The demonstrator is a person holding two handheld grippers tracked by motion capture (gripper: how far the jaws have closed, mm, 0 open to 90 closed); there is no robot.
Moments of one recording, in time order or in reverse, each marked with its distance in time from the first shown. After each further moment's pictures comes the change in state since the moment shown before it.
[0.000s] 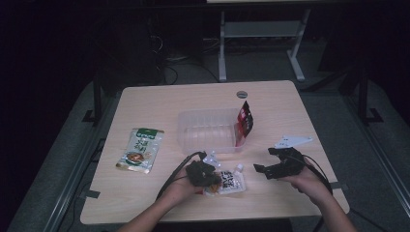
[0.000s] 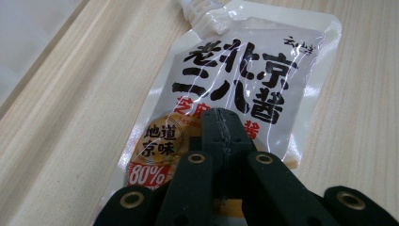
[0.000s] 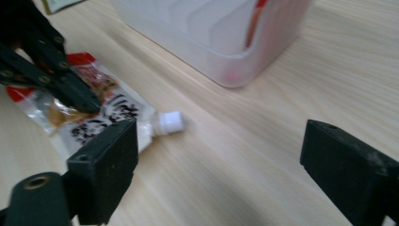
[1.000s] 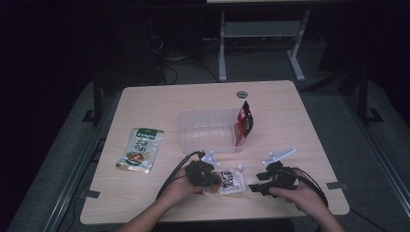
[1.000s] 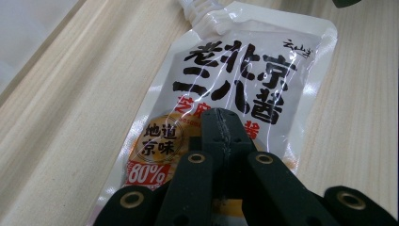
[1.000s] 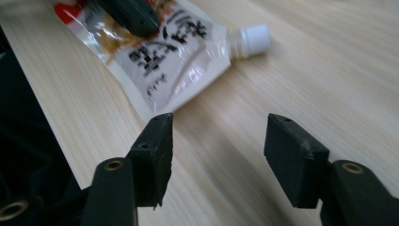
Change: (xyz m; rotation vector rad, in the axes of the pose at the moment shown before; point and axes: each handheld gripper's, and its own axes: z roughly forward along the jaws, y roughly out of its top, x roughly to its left) left arm 0.003 -0.002 0.000 -0.013 -0.023 -0.024; right arm 0.032 -0.020 0.015 0.252 0.145 0.040
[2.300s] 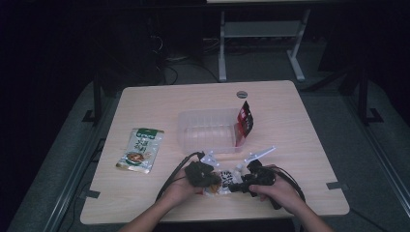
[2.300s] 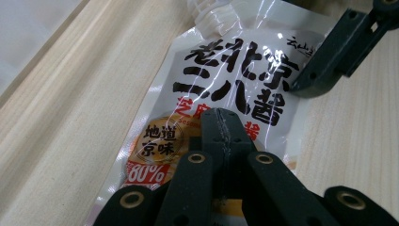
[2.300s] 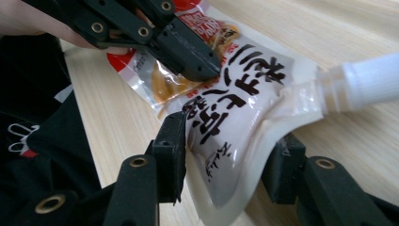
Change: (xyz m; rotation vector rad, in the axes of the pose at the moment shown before) left arm -0.002 -0.002 0.000 -0.020 0.011 0.002; right arm 0.010 0.021 0.051 -0.045 0.233 0.063
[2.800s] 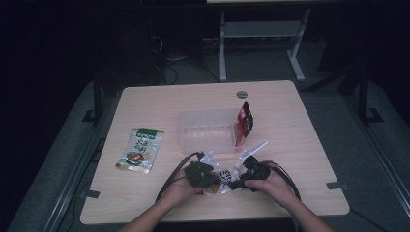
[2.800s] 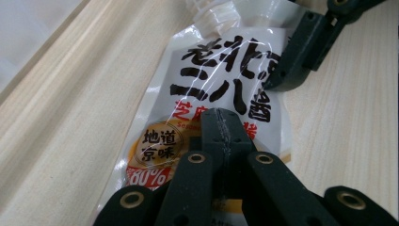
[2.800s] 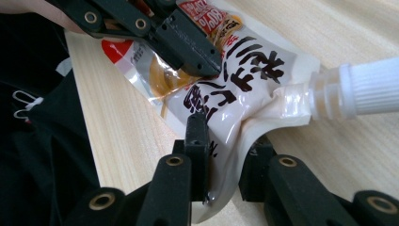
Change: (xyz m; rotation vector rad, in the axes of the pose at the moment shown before) left arm 0.000 -0.001 0.000 -0.006 -0.006 -0.015; right arm -0.008 0.017 0.004 0.113 0.030 -0.071
